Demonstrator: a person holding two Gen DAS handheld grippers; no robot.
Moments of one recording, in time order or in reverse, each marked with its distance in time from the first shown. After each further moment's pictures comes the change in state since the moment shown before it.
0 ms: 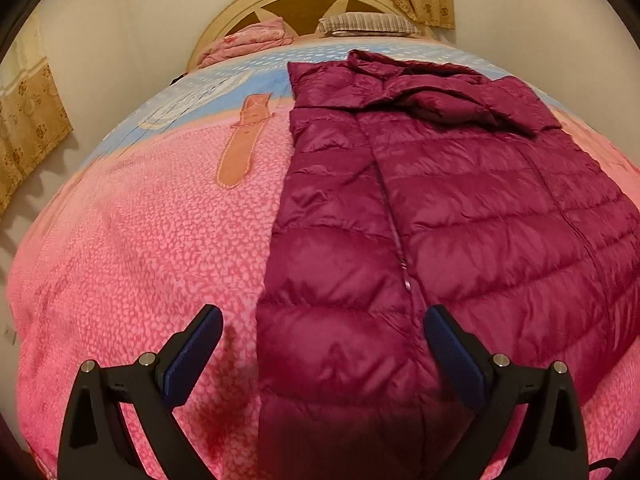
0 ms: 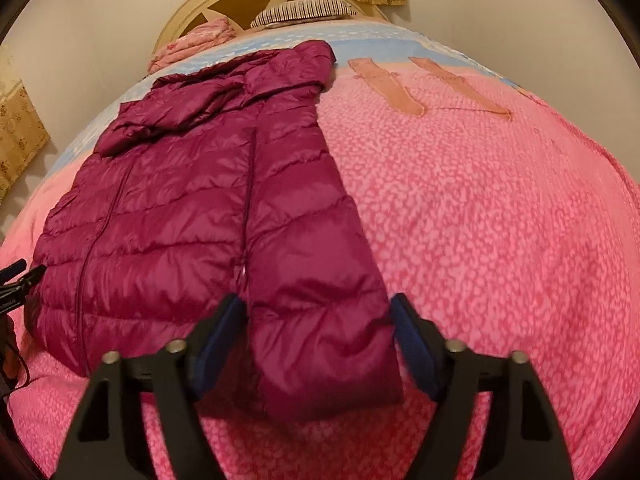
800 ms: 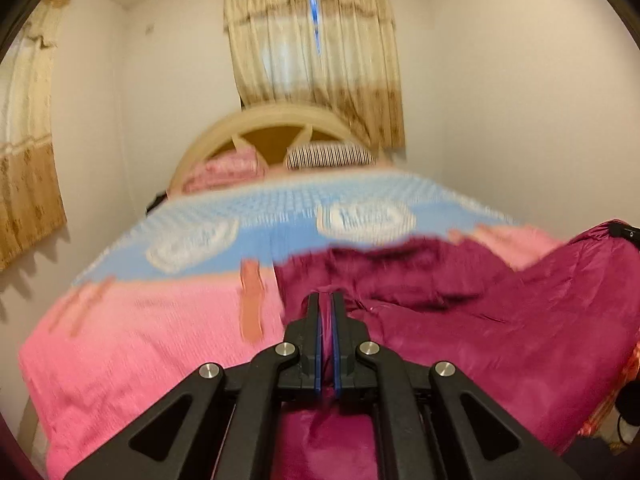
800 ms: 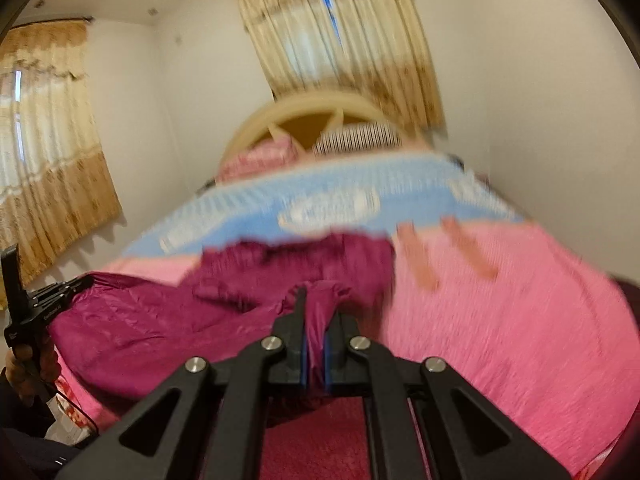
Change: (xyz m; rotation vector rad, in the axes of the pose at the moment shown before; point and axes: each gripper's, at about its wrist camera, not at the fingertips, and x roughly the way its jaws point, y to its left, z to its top) left arm -0.203 0.022 0.038 0.036 -0.473 -0.124; right arm -0.211 0.037 0.030 -0.078 -0.488 0.168
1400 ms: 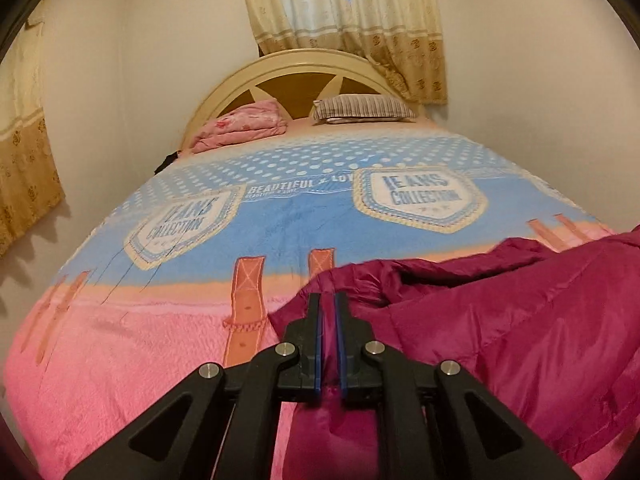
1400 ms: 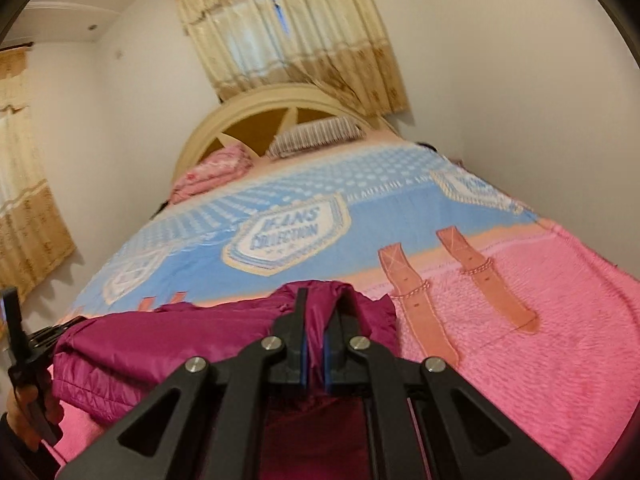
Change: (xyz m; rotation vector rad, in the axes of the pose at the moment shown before) left arm 0.259 0.017 0.033 -0.030 0.196 0.112; right arm 0.206 -0.054 0.047 0.156 0.056 -0.121
